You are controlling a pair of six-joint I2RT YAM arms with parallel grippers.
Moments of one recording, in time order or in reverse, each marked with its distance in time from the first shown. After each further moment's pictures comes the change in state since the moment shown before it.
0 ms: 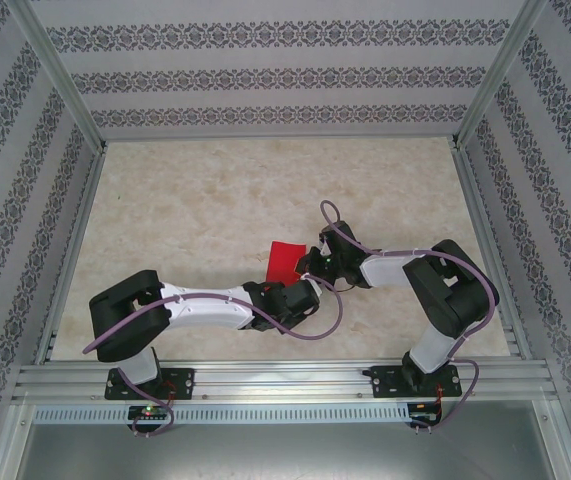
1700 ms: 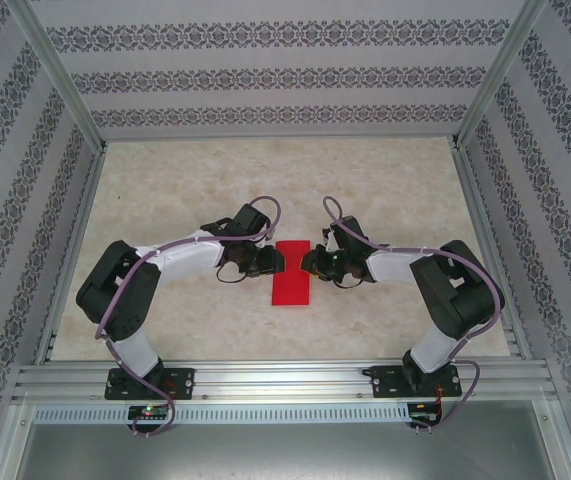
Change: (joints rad) left arm 0.536 0.023 0.100 -0.031 0.716 -0.538; right arm -0.065 -0.022 0.008 -0.063 -0.046 -0.178
